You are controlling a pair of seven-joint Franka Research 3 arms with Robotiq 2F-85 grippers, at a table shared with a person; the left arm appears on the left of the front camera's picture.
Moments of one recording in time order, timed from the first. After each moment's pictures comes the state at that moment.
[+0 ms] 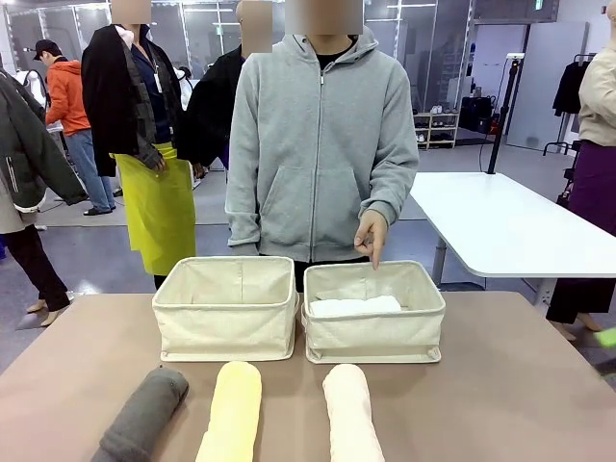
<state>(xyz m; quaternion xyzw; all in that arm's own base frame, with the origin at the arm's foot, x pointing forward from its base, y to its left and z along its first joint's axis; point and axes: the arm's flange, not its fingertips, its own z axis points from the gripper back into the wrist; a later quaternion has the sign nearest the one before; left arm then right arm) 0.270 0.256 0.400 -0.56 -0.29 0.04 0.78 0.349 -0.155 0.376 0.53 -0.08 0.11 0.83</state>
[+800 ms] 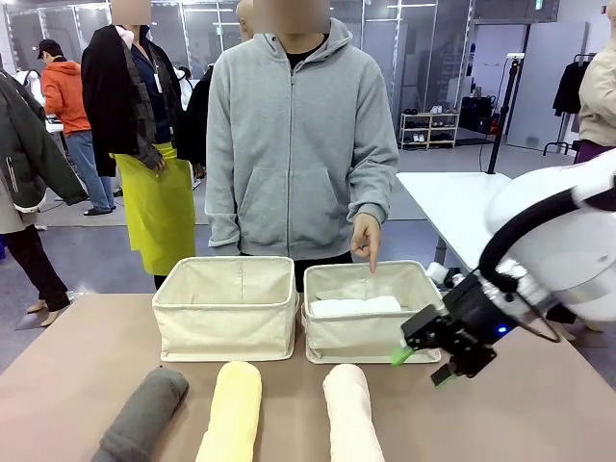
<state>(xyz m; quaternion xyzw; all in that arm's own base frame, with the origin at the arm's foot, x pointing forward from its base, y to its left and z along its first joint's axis) 0.270 0.256 0.400 -0.56 -0.29 0.04 0.78 0.356 0.147 0.390 0.33 -0.03 0.07 0.94</state>
